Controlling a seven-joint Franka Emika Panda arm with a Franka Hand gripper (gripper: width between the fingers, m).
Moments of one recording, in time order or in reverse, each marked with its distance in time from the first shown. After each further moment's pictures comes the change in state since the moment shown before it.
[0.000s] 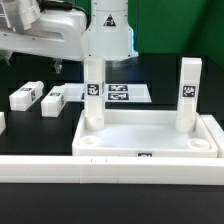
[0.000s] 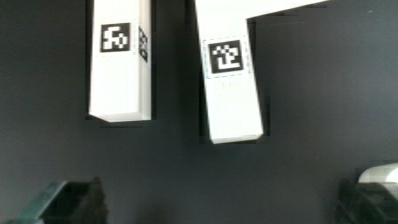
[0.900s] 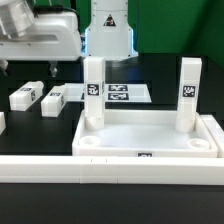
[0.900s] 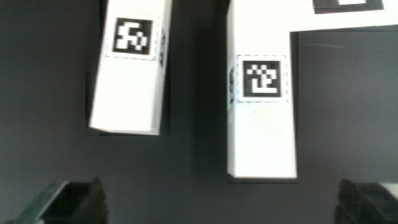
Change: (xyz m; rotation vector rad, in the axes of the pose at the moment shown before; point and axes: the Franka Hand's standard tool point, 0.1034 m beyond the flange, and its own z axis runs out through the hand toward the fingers) arm -0.009 0.013 0.035 0.035 0.049 -0.150
